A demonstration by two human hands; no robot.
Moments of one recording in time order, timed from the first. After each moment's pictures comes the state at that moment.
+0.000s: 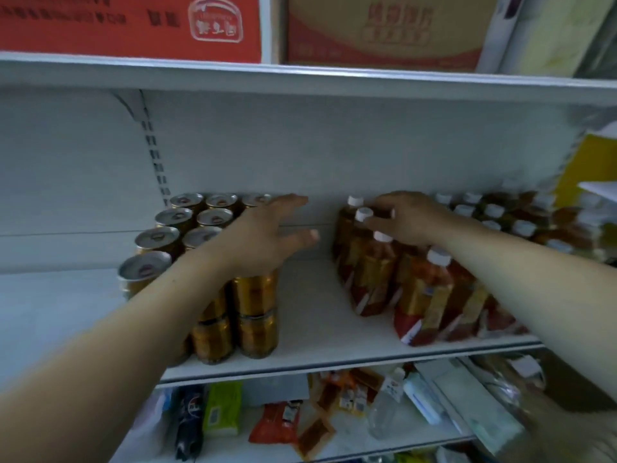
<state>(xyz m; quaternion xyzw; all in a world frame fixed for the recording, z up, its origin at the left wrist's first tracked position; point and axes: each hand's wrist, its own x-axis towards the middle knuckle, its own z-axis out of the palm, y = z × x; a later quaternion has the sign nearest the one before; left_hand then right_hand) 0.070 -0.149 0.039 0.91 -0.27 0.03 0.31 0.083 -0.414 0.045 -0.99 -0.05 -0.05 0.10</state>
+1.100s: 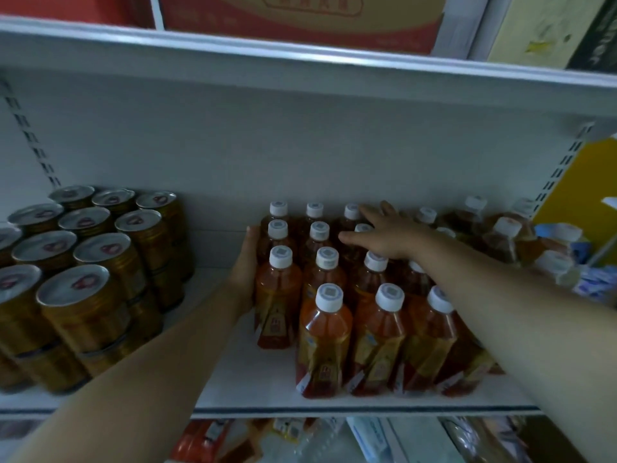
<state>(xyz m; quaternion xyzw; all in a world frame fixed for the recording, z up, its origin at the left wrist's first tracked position) 0.153 -0.341 -0.065 0.50 0.02 -0.16 0.85 0.158 -0.573 0.016 -0.99 0.03 0.09 0.10</state>
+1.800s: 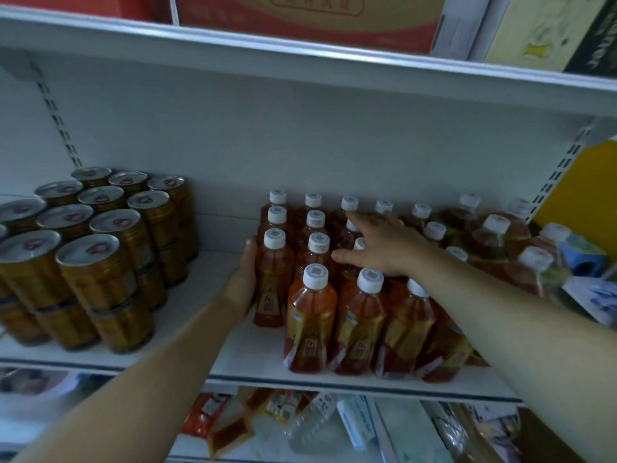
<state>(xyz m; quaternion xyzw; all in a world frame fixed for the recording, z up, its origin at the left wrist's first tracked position) 0.105 -0.345 -0.089 0.64 0.03 -0.11 0.76 0.127 -0.582 0.002 -0.99 -0.11 0.05 0.04</state>
